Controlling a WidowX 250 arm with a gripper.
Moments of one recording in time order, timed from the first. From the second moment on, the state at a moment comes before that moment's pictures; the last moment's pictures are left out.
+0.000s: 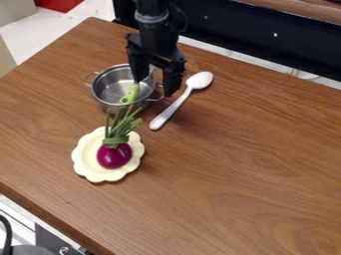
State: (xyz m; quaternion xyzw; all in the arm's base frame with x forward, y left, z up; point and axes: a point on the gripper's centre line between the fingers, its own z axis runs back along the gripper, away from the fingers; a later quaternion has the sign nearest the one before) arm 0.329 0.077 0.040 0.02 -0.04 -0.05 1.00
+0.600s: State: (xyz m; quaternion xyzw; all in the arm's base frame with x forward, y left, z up) arm 0.333 0.077 0.021 0.02 -0.05 -0.06 1.00
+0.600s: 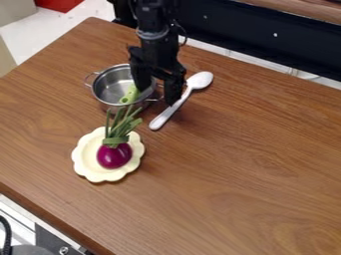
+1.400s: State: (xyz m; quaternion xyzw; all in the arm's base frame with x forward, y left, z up) arm 0.322 0.073 -0.001 0.01 -0.02 -0.07 1.00
